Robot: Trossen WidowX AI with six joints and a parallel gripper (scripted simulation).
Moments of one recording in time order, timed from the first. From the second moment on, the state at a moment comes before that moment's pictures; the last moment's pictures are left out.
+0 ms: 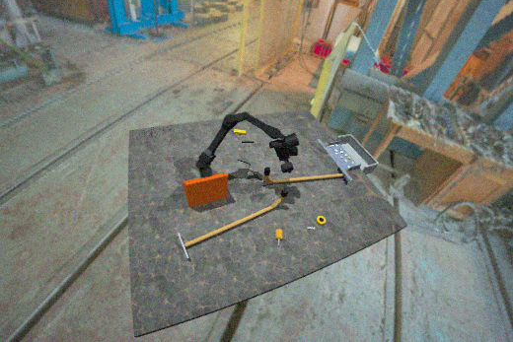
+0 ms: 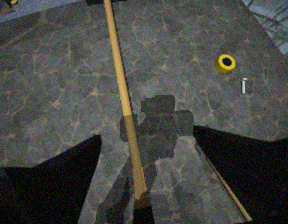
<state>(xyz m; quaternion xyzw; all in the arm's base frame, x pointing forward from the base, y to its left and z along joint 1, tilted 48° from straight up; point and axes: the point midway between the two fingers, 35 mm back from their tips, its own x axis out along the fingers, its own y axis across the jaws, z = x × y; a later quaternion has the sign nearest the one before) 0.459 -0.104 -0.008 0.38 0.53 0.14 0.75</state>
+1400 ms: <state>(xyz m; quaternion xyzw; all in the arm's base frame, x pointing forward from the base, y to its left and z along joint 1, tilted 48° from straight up) 0.357 -0.105 0.021 0.37 0.49 0.15 0.78</state>
